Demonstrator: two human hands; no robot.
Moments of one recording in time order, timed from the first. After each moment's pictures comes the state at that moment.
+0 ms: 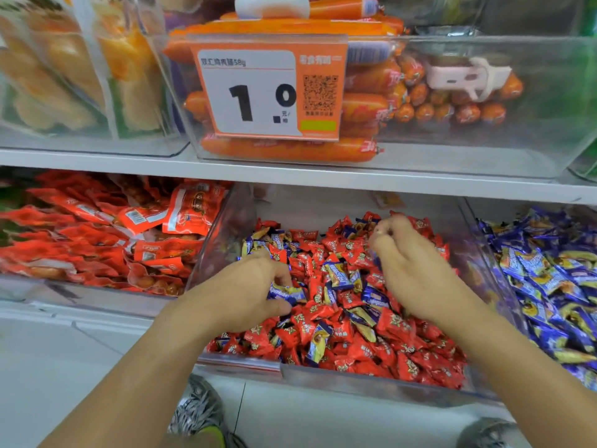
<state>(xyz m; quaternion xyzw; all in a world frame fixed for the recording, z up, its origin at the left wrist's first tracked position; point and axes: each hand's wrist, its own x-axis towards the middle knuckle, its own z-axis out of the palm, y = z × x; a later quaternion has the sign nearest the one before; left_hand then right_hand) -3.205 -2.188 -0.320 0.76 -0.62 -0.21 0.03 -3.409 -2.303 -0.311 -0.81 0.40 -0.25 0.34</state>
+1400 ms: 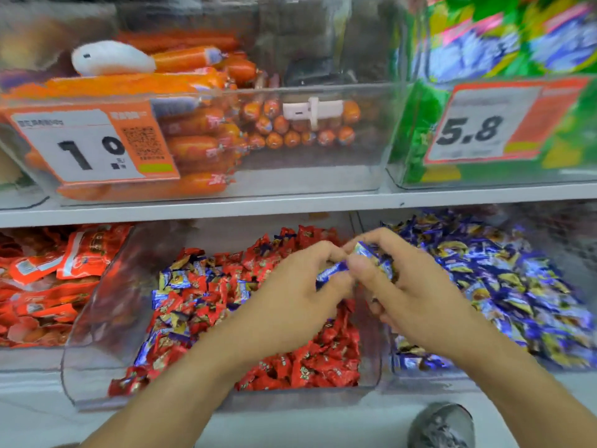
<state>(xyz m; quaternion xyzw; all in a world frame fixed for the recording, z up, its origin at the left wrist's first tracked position) -3.368 -2.251 -0.278 0.60 -0.66 -0.29 0.36 -3.533 -2.309 -0.284 -0.80 0.32 -0.31 0.40</state>
